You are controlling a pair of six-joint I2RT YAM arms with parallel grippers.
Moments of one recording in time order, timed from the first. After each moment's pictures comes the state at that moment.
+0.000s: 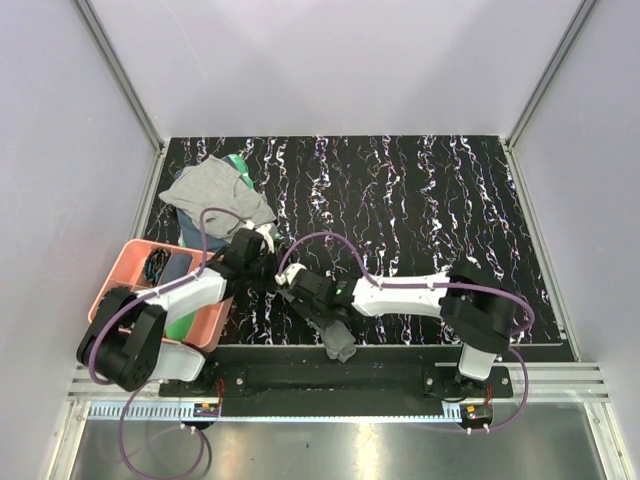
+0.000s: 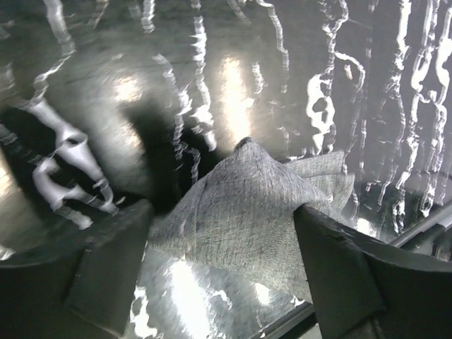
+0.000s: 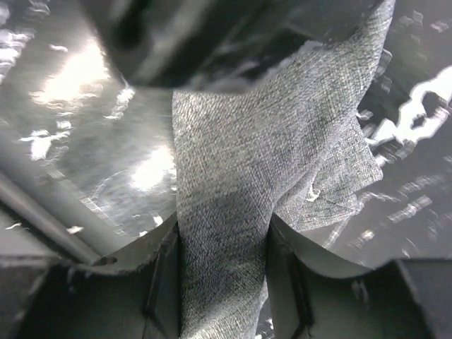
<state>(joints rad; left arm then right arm) -0.47 1.34 0.56 -0.08 0.29 -0.55 1.19 1.78 1.10 -0.44 0.19 0.24</state>
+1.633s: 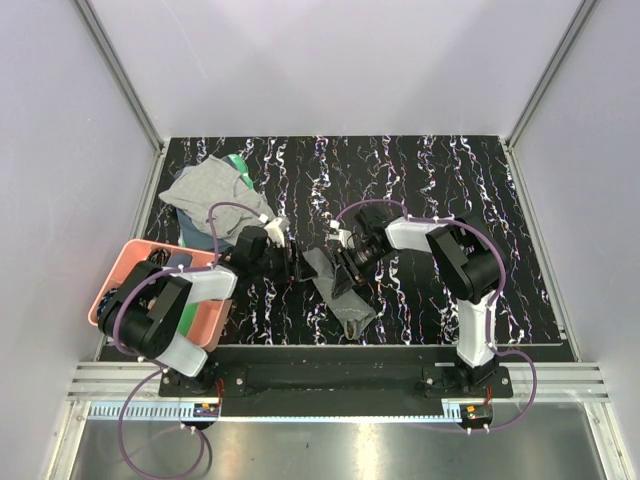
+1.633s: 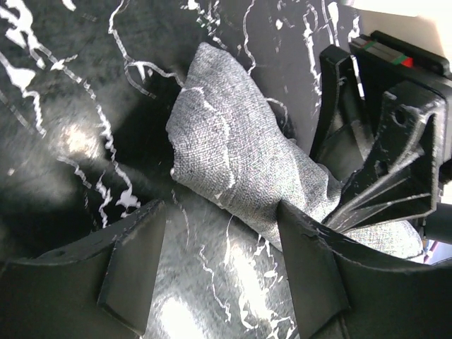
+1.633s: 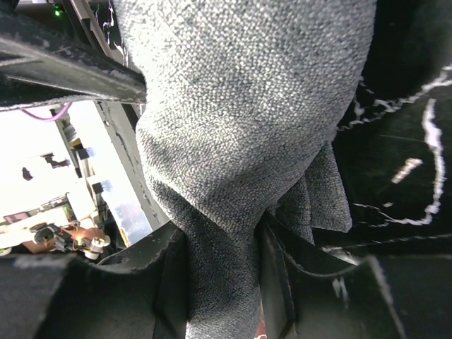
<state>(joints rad) -0.46 1.51 0.53 0.32 0.46 -0.56 0.55 2.01 1.15 -0.48 -0.93 0.05</state>
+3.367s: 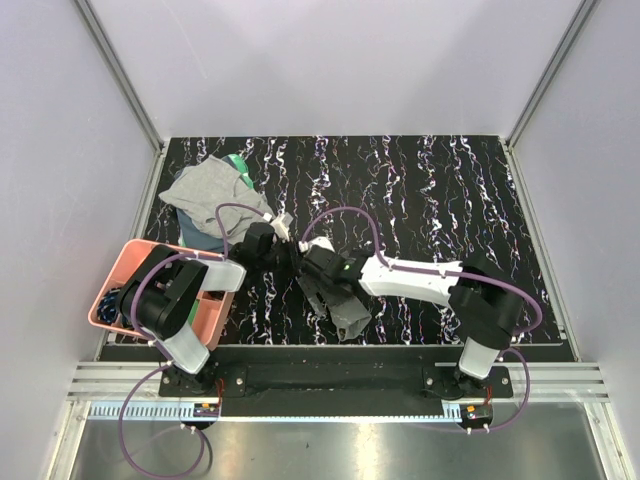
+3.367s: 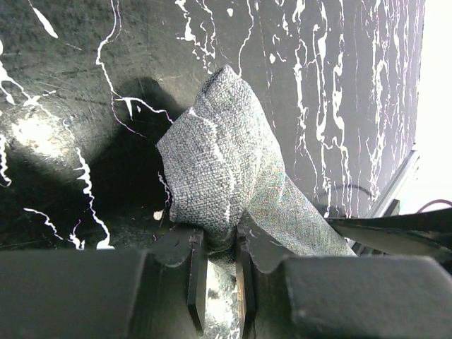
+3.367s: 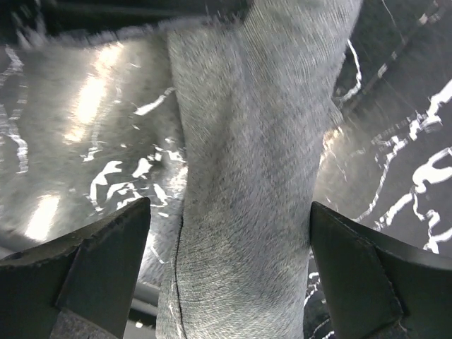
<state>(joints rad) -0.47 1.66 0.58 0.43 0.48 -0.71 1.05 1.74 1.16 -0.58 0.23 0.44</state>
